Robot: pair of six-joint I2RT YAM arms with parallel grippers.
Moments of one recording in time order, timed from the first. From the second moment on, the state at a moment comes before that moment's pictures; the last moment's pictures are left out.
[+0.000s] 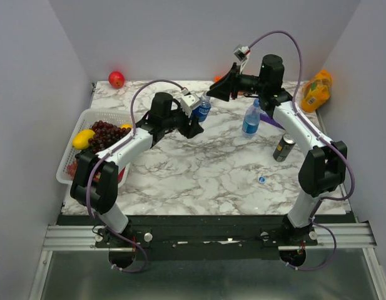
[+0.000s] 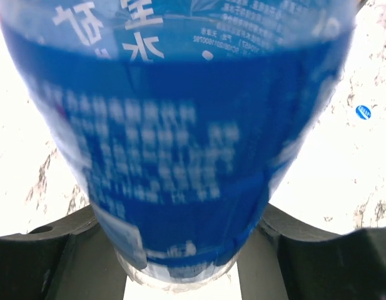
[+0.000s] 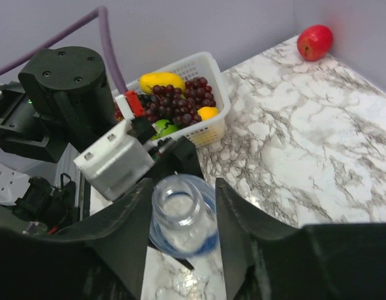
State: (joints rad) left arm -0.44 1.64 1.18 0.02 0.60 0.15; right arm 0.32 1.79 1.61 0.14 -0.99 0.27
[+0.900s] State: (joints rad) left arm -0.42 1.52 1.07 -0.24 0.60 0.41; right arm 0.13 1.44 1.03 -1.12 -0.59 -1.83
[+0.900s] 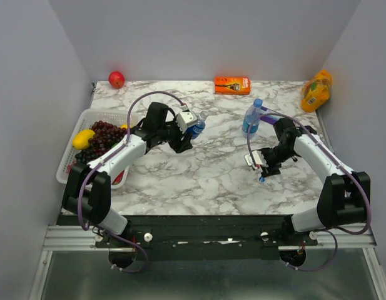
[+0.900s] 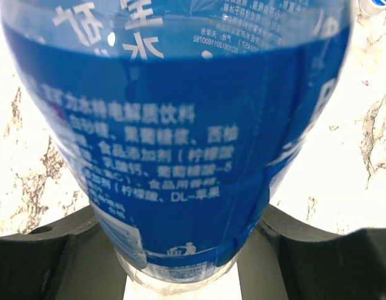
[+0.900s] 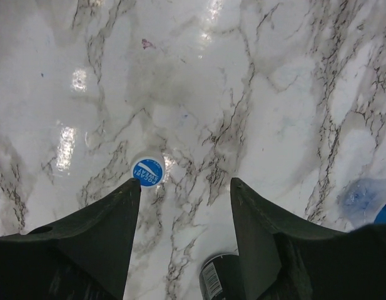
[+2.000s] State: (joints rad) left arm -0.42 1.55 1.07 -0.27 0.60 0.37; right arm 0.13 1.56 0.91 -1.02 -0.46 -1.98
